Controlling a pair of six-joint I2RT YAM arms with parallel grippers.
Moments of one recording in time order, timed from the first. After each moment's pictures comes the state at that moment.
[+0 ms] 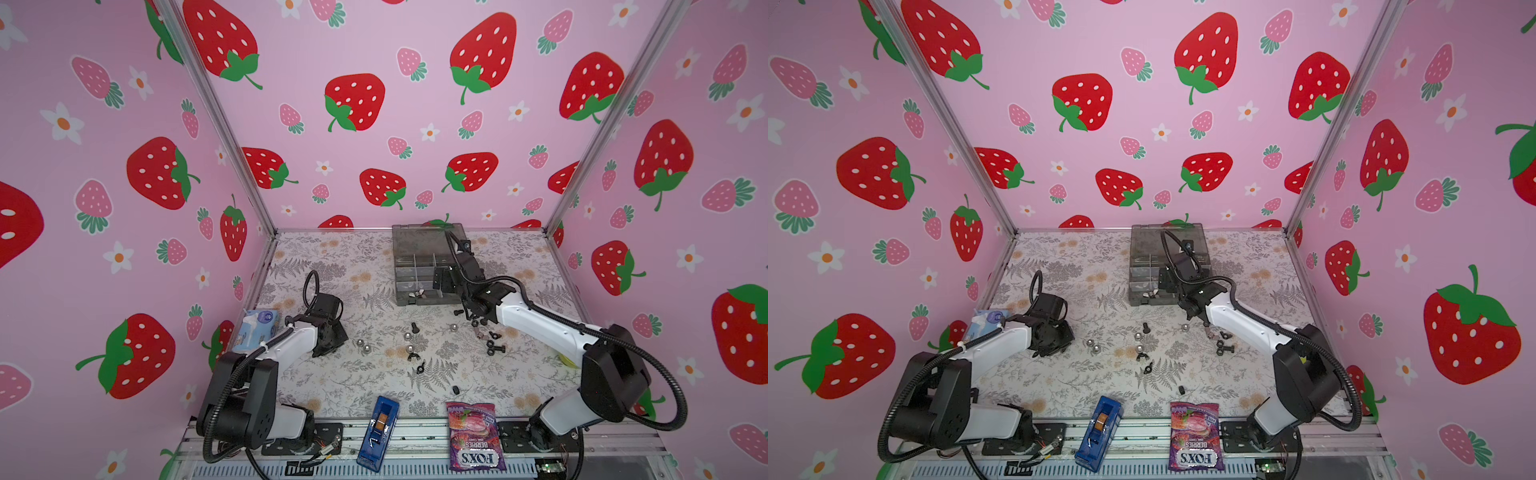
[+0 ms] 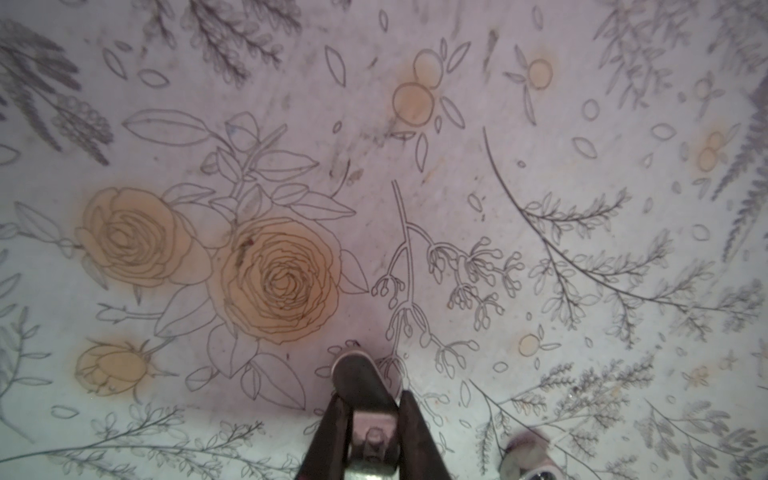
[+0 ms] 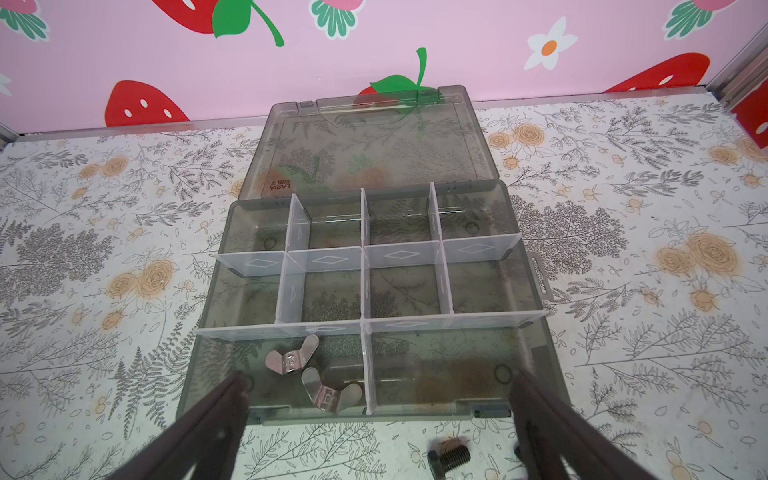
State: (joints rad) left arm -0.19 1.39 0.65 -0.52 -0.03 -0.72; right arm 0.74 1.55 1.13 -0.23 0.46 0.44
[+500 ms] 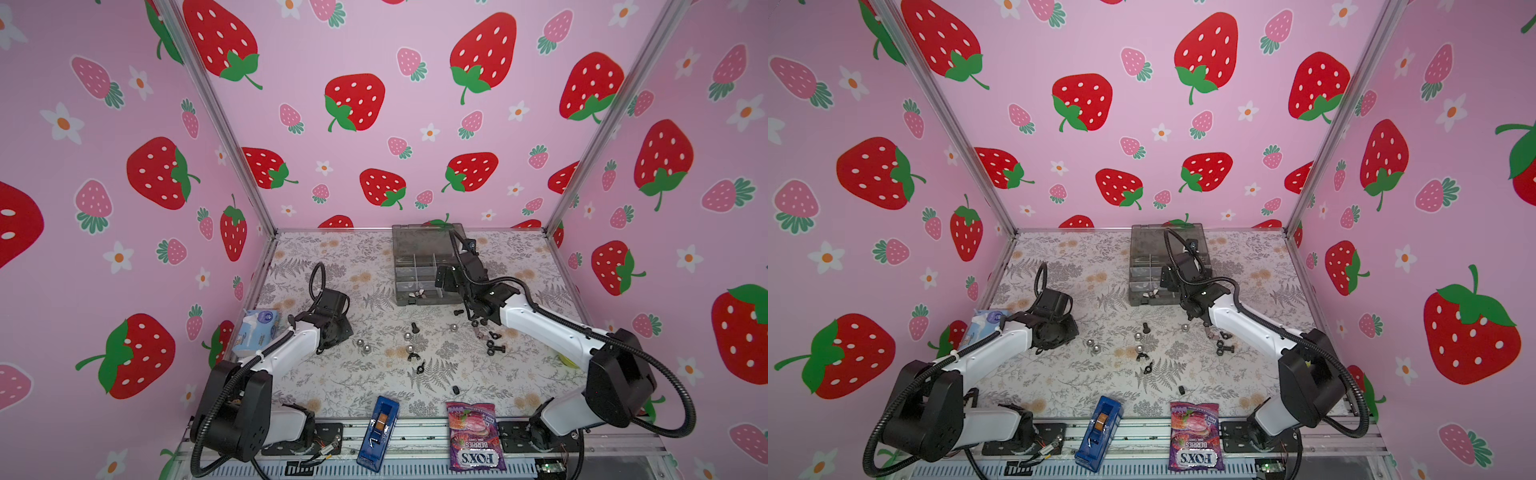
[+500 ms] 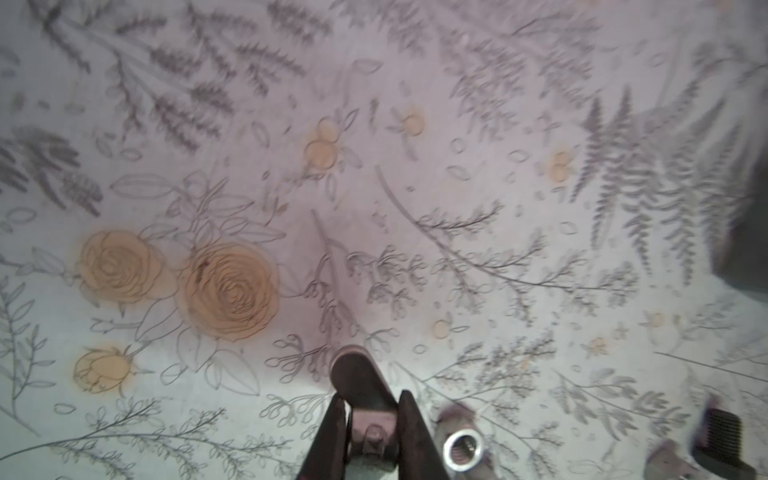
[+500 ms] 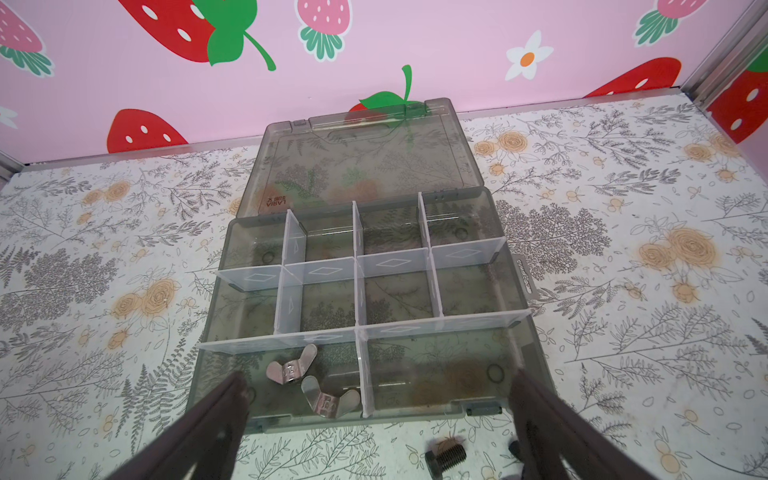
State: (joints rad) left arm -0.30 1.35 0.74 -0.52 -0.09 -0.71; right arm 0.74 1.51 1.11 -0.23 0.49 0.47
